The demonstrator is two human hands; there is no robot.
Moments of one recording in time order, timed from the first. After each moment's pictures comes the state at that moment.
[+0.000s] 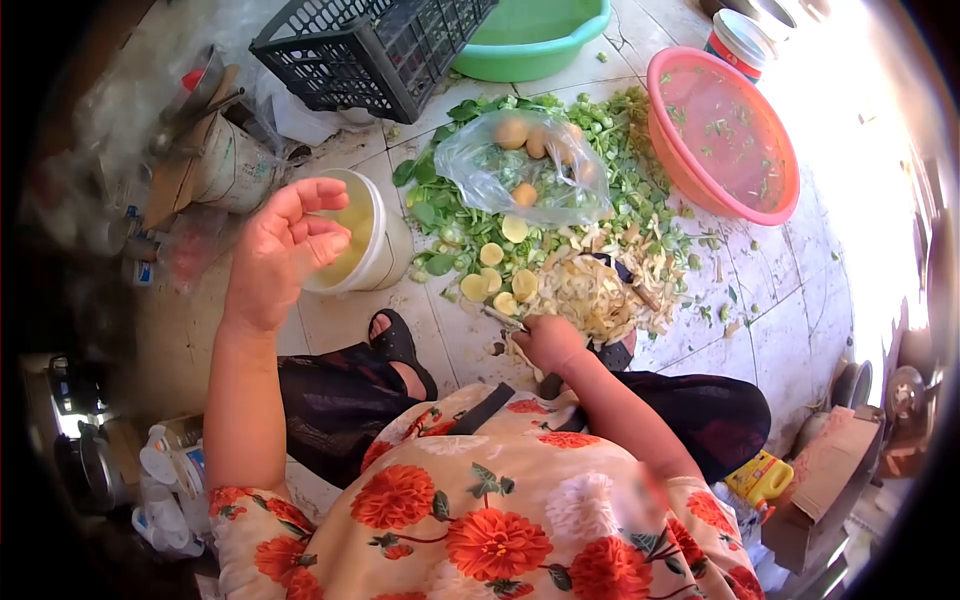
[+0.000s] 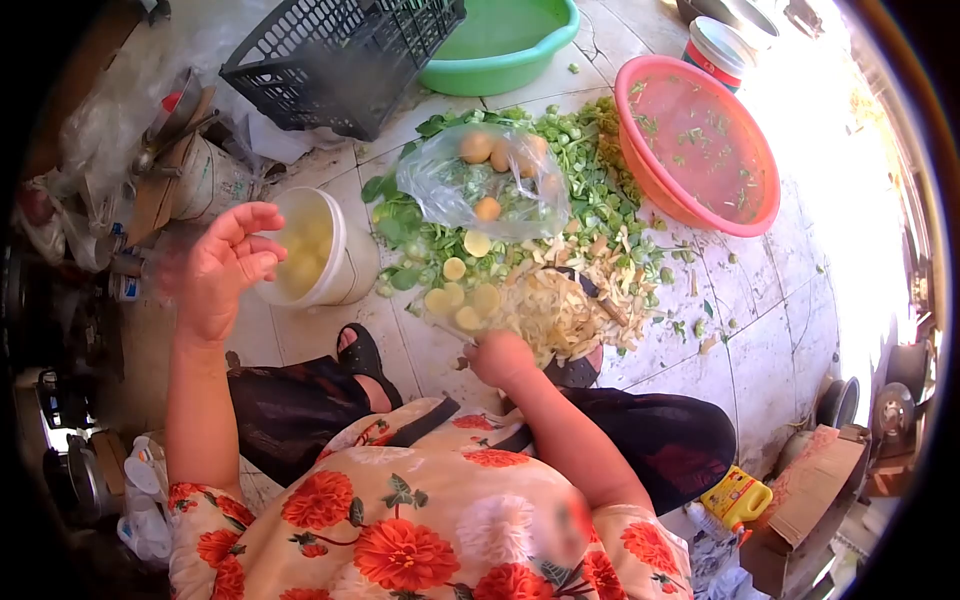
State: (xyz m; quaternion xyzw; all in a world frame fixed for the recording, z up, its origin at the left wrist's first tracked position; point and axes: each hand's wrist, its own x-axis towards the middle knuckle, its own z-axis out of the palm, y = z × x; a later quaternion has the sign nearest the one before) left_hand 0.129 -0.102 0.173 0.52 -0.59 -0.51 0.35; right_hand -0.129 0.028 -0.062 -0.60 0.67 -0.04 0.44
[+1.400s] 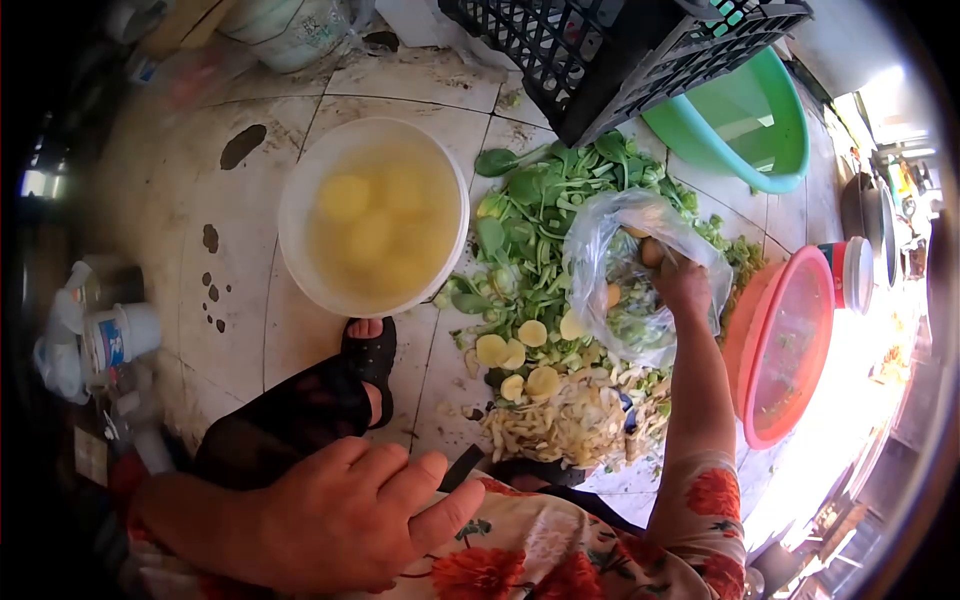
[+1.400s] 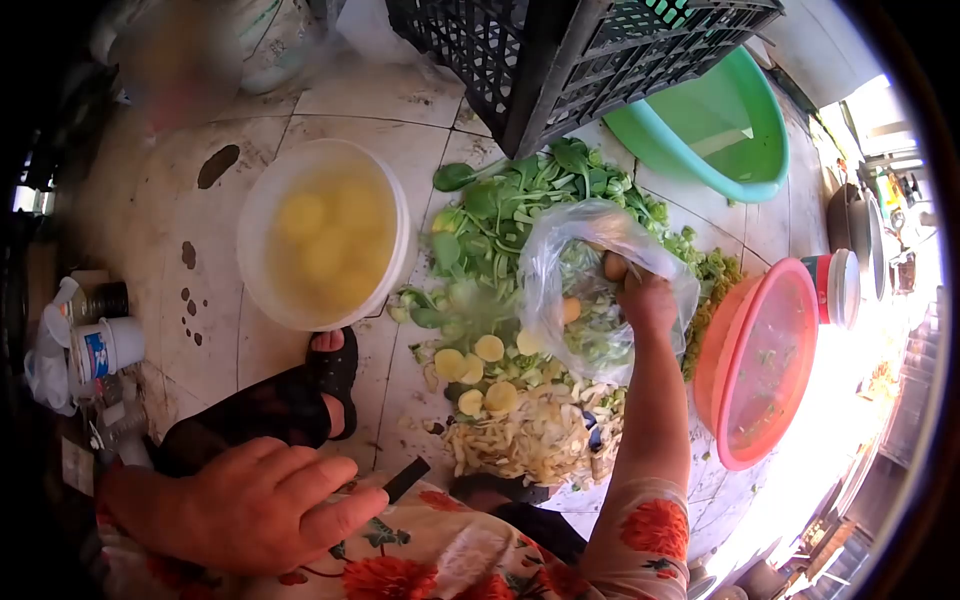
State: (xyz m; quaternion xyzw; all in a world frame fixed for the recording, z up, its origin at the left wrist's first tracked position) left_hand 0.153 -0.111 0.143 0.39 -0.89 -0.23 0.02; right_hand -0.247 -0.320 -0.172 -0.61 0.77 0.11 0.12
